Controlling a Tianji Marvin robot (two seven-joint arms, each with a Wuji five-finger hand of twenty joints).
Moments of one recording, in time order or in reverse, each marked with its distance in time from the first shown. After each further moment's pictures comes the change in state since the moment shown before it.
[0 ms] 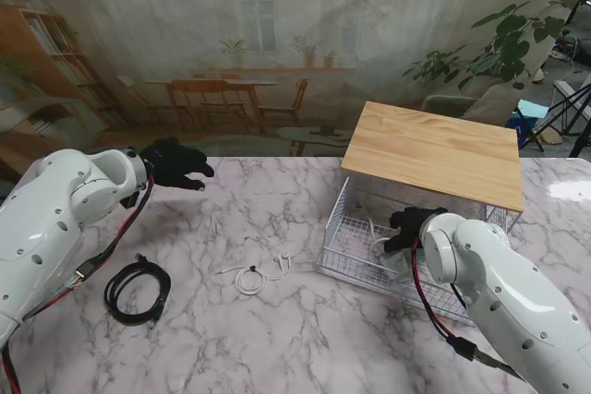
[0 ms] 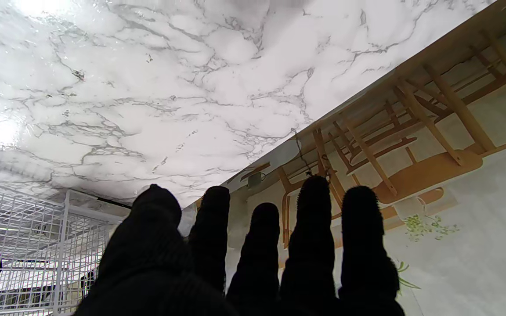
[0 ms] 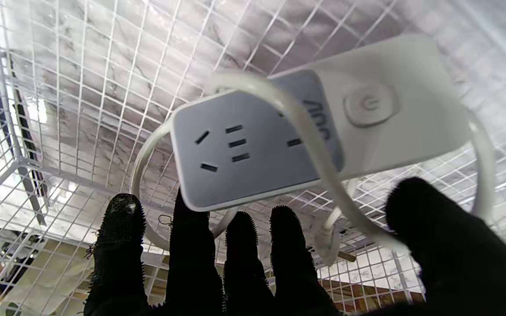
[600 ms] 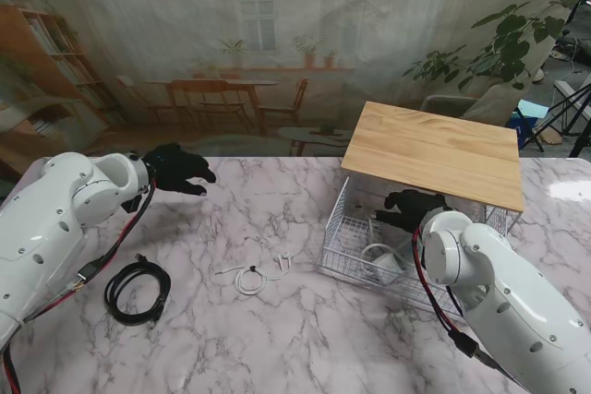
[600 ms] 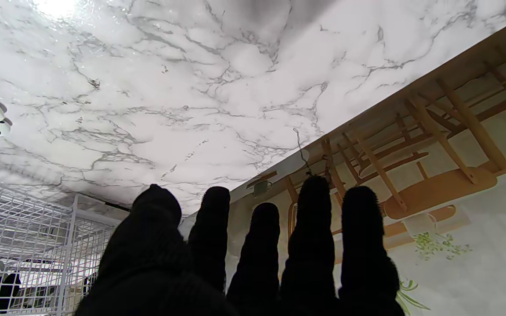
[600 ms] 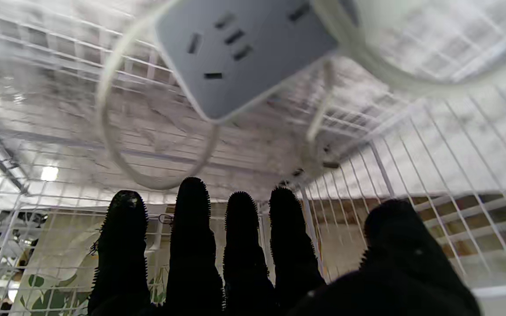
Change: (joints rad) left arm -0.006 0.001 0.023 0.020 -0.044 0.005 -0.021; right arm -0.034 -0.009 0.027 -0.015 0.166 0.074 -0.280; left_hand 0.000 0.000 0.000 0.000 -0.011 0.000 0.010 -0.001 0.000 0.000 0.000 0.000 0.000 0.000 0.000 0.000 0.000 0.000 0.000 0.000; right_hand 0.330 0.307 -0.551 -0.118 0.138 -0.017 0.059 -0.087 0.162 0.000 0.061 0.021 0.003 -0.002 0.005 -0.023 0.039 -0.037 -0.049 -0.075
